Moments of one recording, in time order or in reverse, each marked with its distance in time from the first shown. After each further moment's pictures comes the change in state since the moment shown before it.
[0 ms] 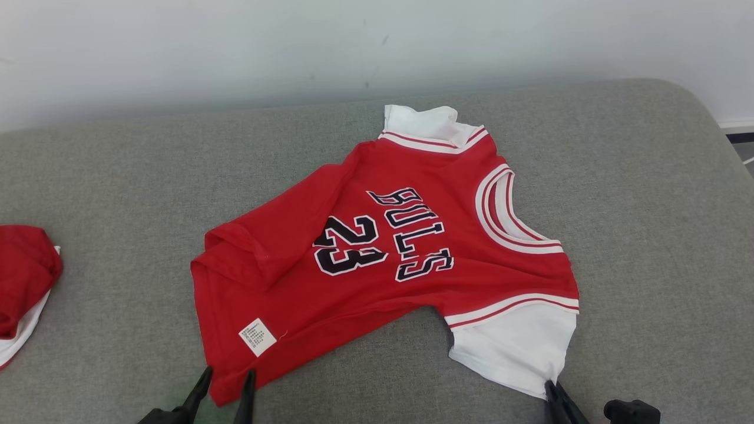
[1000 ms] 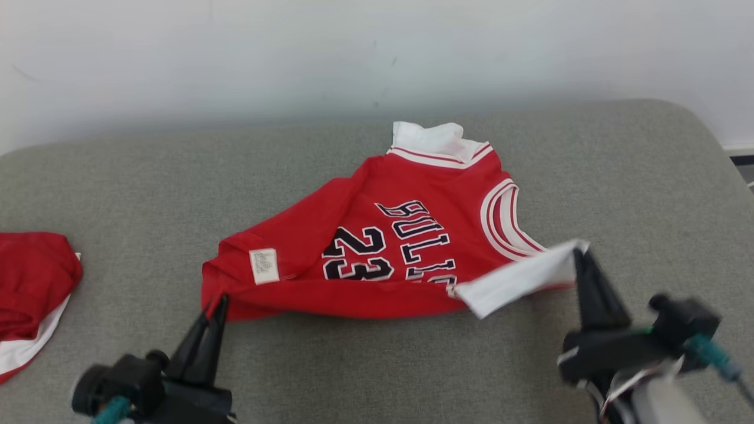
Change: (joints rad) left arm -0.069 0.090 -0.064 -0.189 -0.061 -0.021 0.000; right arm -0.122 -0.021 -0.055 -0.307 0.005 -0.001 0.003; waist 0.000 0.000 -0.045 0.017
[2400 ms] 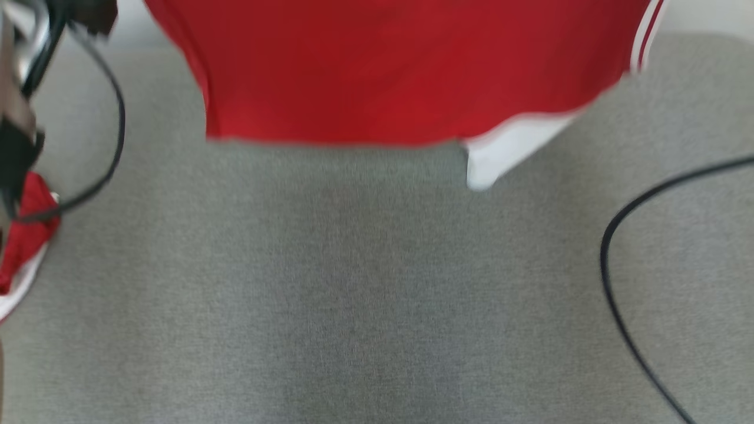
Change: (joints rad) left arm -1.248 0.215 -0.386 0.554 0.002 0.015 0.000; right arm -1.235 -0.252 0.256 0.419 -0.101 0.000 0.000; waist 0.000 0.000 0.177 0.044
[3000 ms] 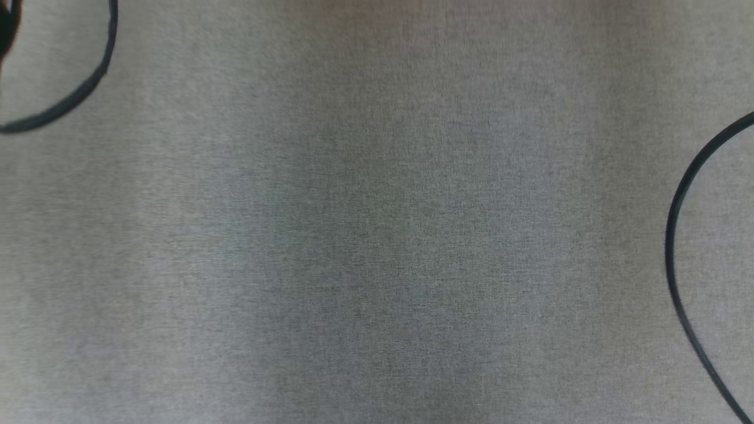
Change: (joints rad) left arm -0.268 -0.075 -0.023 -0.028 0.105 0.116 0.000; right arm -0.219 0.034 -0.308 -0.024 -0.146 0.000 0.000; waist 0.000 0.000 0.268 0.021
